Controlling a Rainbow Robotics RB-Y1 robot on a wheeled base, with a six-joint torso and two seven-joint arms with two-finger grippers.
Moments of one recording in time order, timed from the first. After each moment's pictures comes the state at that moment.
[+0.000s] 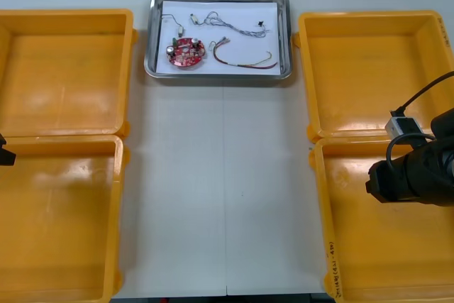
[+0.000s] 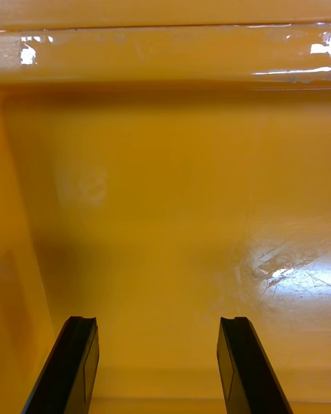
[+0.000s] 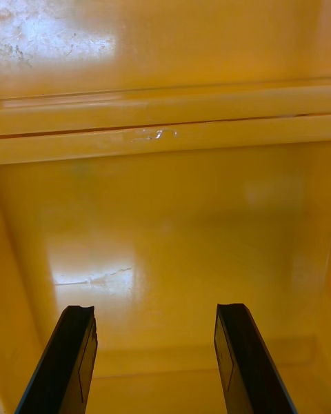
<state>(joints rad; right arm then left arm) -0.11 -0.69 0.06 -2.28 -0.69 1.80 1.07 -0.12 0.80 0.38 -2.18 0.89 1.91 -1.38</state>
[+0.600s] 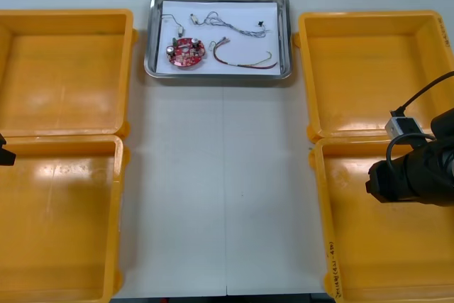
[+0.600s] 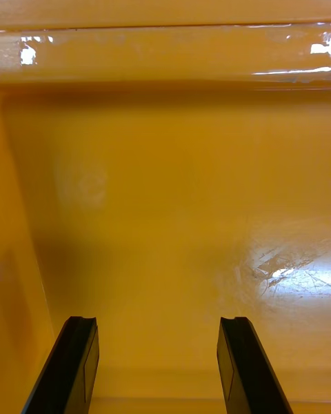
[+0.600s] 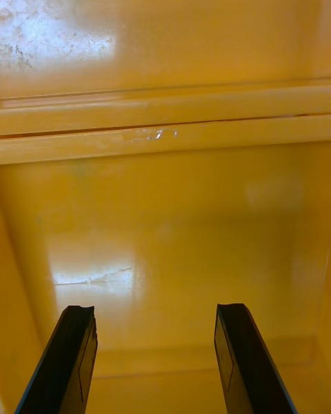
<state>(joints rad) -0.11 -0.69 0.06 -2.28 -0.69 1.80 1.07 -0.12 0.80 0.38 -2.18 0.89 1.91 -1.38</state>
